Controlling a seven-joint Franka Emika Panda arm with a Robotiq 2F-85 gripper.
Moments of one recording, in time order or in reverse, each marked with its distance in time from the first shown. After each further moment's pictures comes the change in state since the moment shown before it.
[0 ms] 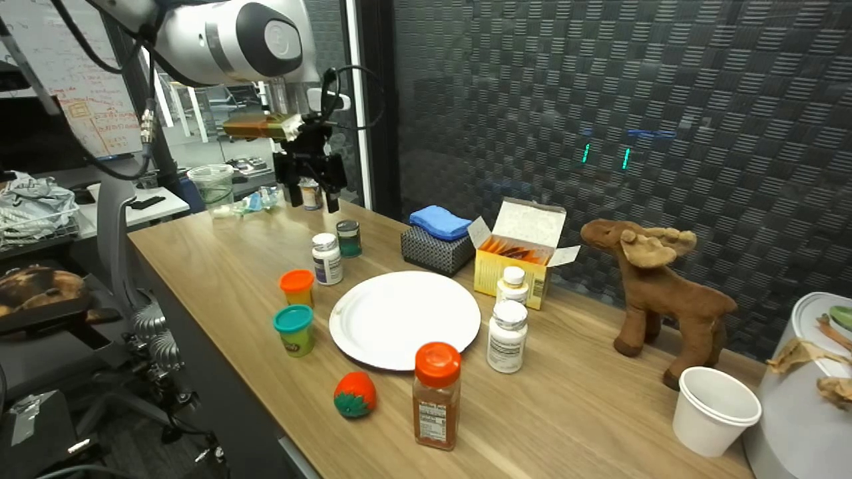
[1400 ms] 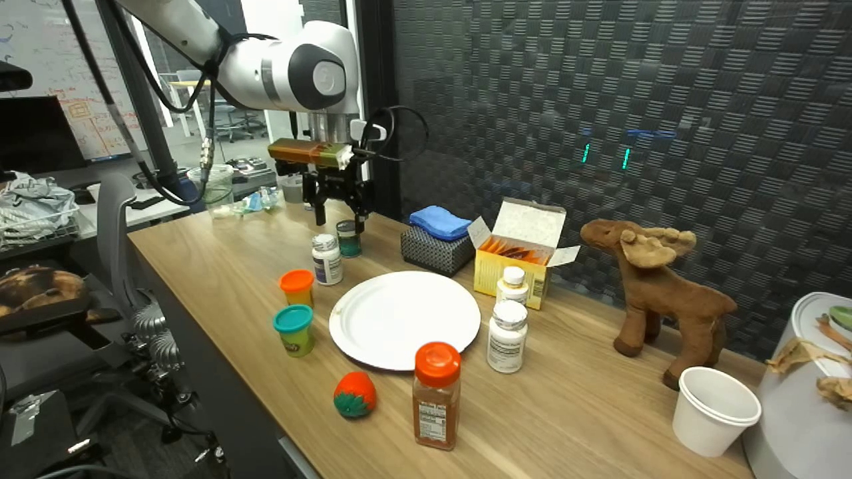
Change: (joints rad) arm -0.021 0.177 -0.041 0.172 0.081 -0.045 -0.205
